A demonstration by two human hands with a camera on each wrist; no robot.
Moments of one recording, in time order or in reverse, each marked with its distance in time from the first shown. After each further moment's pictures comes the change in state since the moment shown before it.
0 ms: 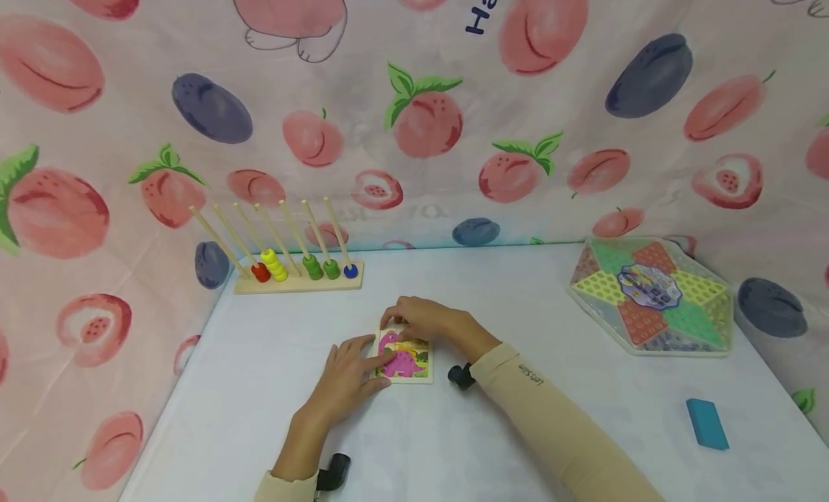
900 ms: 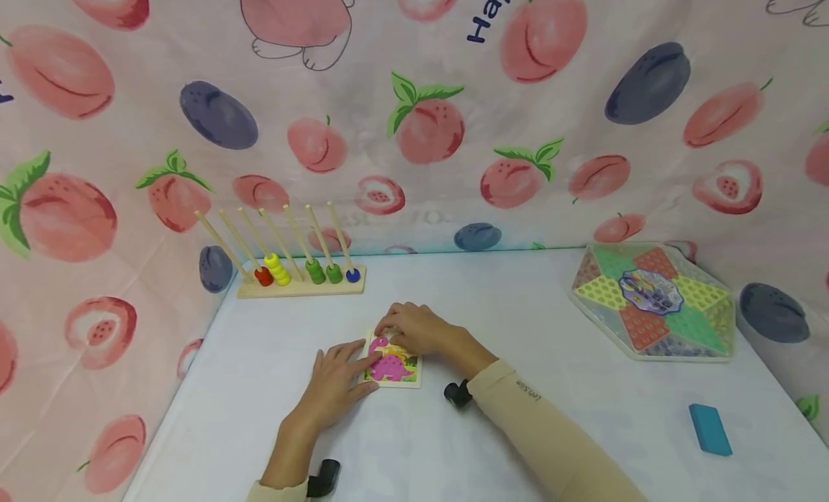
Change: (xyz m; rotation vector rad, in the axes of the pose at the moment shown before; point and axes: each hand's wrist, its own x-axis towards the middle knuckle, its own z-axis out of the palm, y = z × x) left_hand -0.007 -0.016 -0.007 0.021 -0.002 -0.068; right_hand 0.003 -0.010 0.020 -0.146 0.158 -0.030
